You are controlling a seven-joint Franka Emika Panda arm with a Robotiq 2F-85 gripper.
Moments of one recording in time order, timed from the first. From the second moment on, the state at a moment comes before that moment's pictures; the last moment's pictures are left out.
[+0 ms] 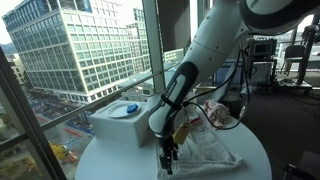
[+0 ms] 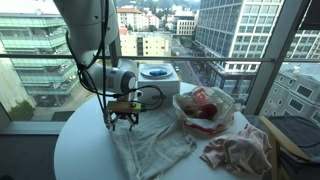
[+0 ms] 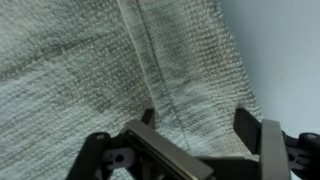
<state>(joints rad) 0.13 0.83 0.16 -1.81 -0.09 2.41 -0.26</state>
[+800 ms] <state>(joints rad) 0.13 0.82 0.18 -1.82 -0.09 2.40 -0.25</state>
